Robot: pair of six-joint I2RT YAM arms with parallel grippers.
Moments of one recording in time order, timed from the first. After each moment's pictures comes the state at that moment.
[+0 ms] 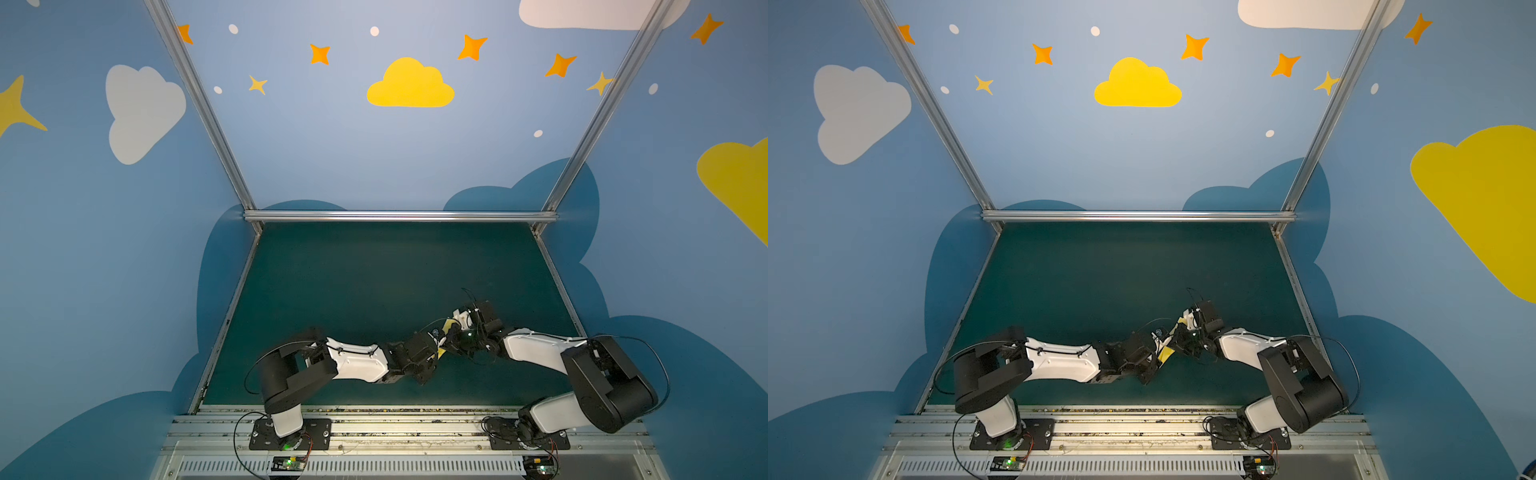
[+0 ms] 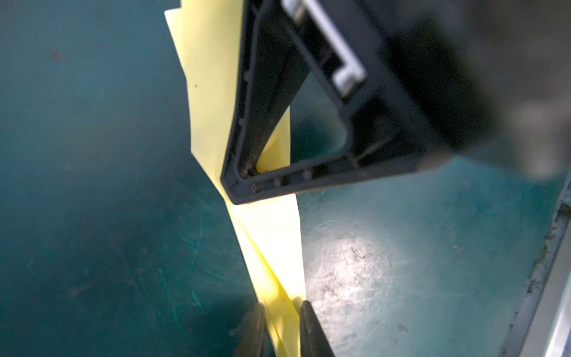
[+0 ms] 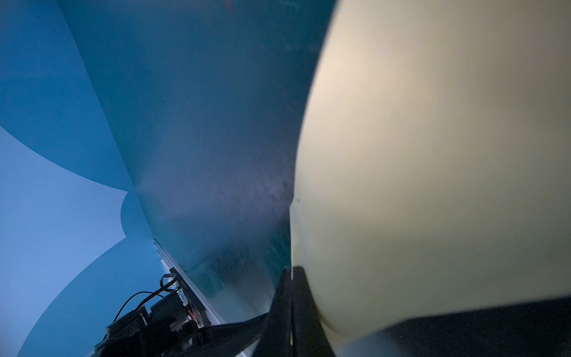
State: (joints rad) left arm -1.12 1.76 0.82 0.06 0.00 -0.18; right arm 0.49 1.45 0.50 -0.03 -0.49 0.89
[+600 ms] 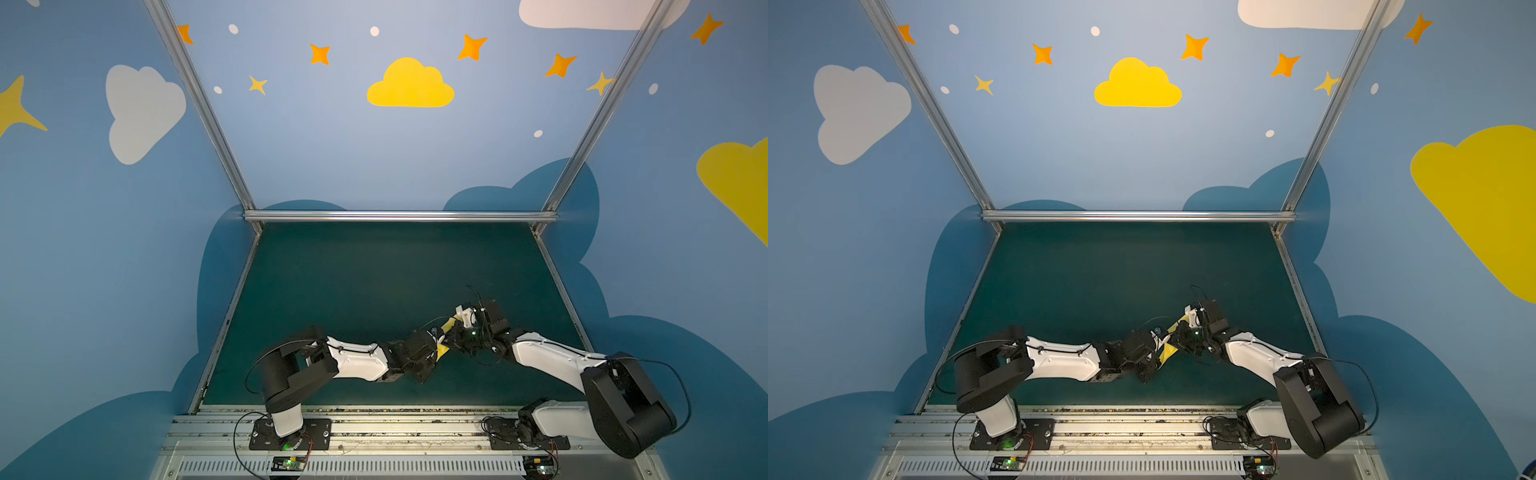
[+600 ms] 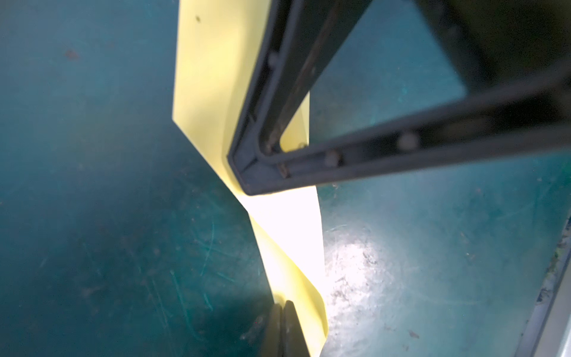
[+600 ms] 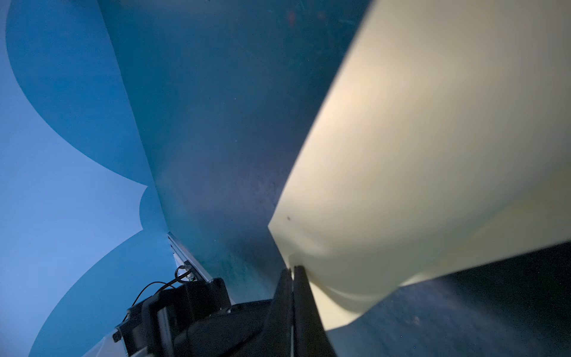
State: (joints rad) left arm -1.11 1.76 0.82 0.06 -0.01 -0.19; right arm 0.50 1.31 0.49 -0.09 -0.49 0.90
